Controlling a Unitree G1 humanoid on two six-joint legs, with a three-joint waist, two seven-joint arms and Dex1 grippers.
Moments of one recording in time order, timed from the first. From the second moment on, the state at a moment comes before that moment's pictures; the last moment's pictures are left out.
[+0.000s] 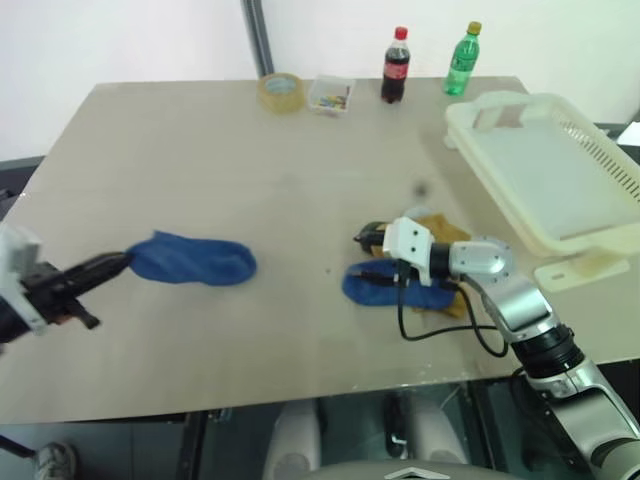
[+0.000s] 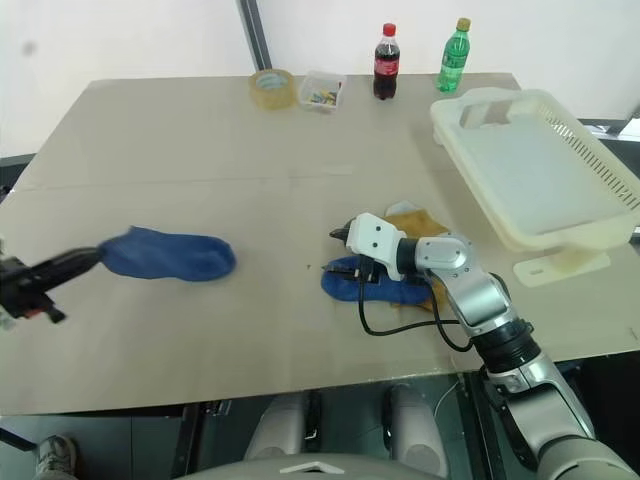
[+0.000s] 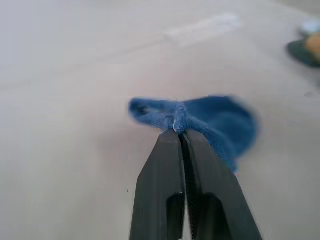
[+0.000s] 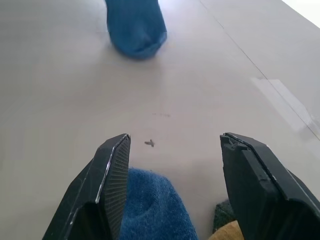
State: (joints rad) left arm 0.13 1.06 0.74 0.00 -0.66 0.55 -1.15; right arm -0.52 -0.40 0.33 -0.06 0.10 0.19 0.95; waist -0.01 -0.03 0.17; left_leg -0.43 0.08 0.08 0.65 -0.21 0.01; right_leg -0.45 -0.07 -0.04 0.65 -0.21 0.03
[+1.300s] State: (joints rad) left arm 0.13 0.59 0.62 -0.22 -0.40 0.66 -0.32; right arm -0.52 -0.38 0.32 -0.06 0.13 0.21 0.94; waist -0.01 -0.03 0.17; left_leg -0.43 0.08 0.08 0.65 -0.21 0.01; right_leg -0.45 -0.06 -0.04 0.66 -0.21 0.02
